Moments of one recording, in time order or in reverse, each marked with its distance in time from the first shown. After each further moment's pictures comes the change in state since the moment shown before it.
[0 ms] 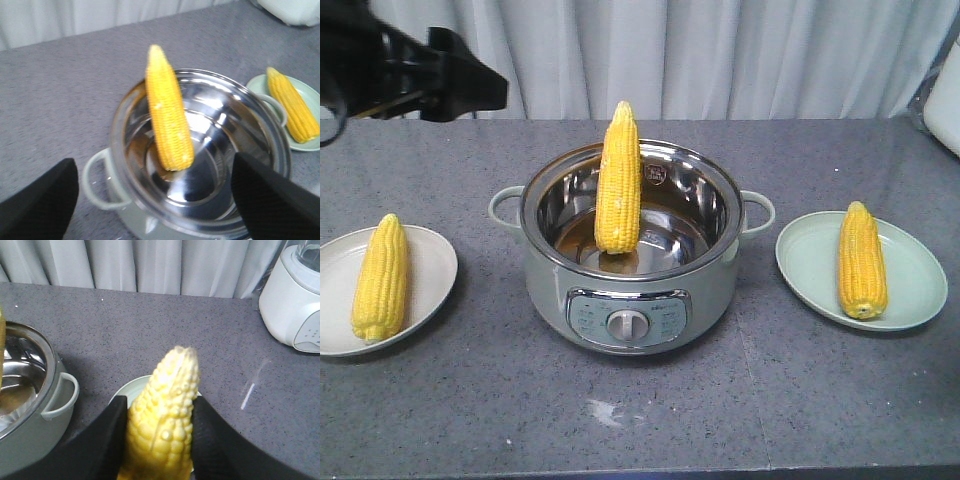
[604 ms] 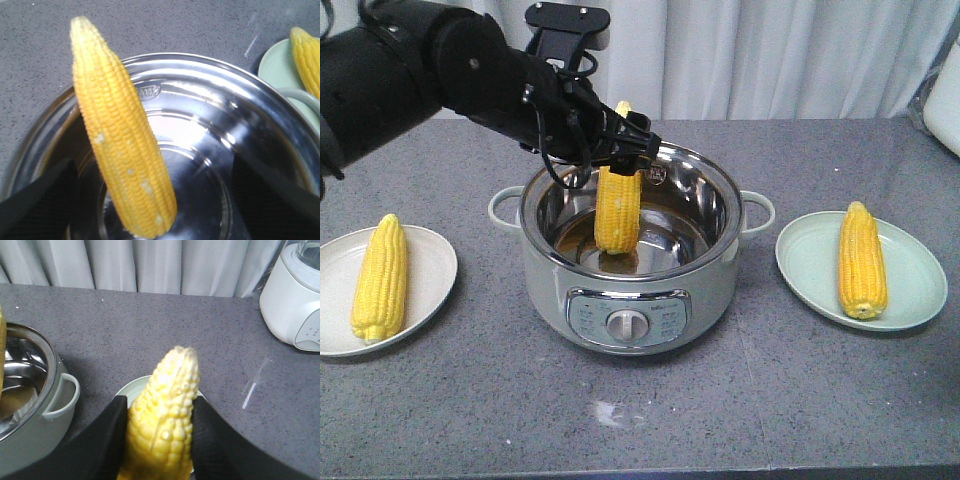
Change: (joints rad) left arm -0.235 0.439 -0.220 0.261 -0.104 -0.251; right arm 0.000 0.000 0.000 0.002 0.000 0.008
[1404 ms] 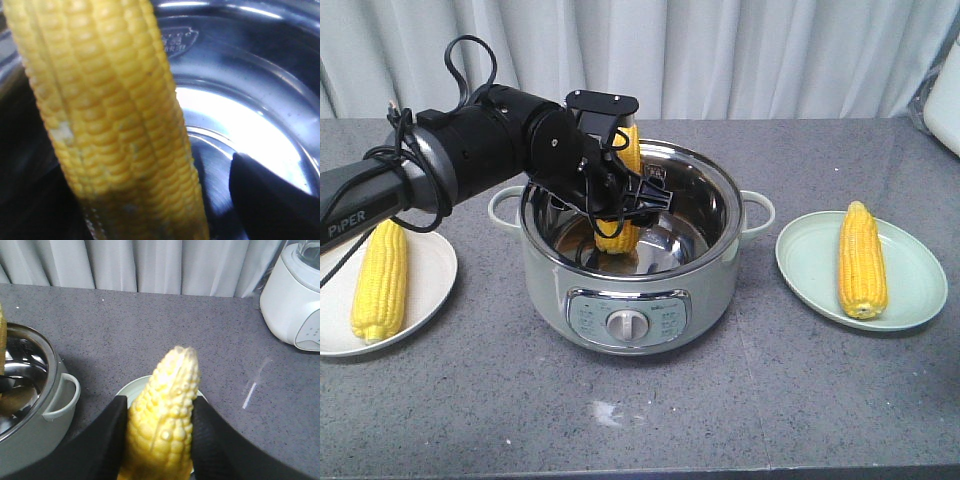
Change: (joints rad) left arm -0.006 0.184 0.000 0.039 -0.040 -0.090; right arm 0.000 0.000 0.000 0.001 0.000 0.000
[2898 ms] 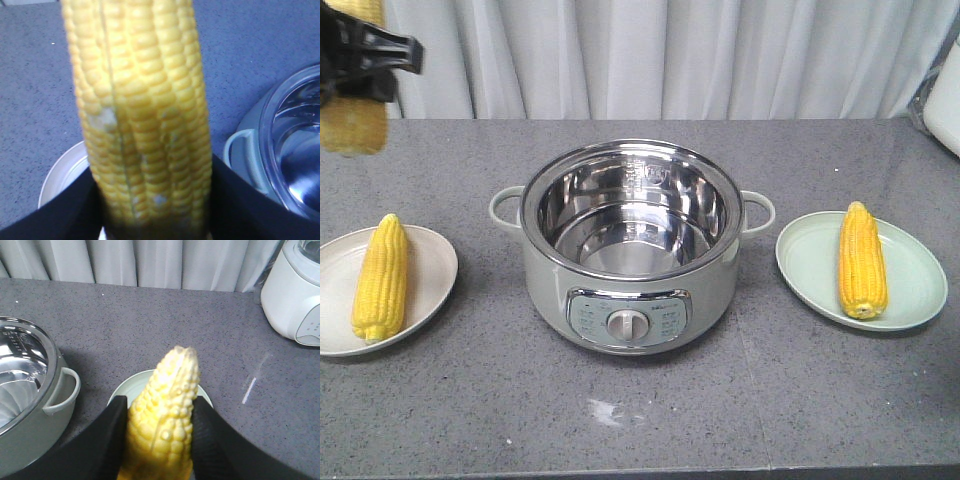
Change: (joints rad) left arm 0.259 -0.517 -0.003 0.241 0.450 -0.100; right arm 0.000 0.000 0.000 -0.003 0.019 0.000
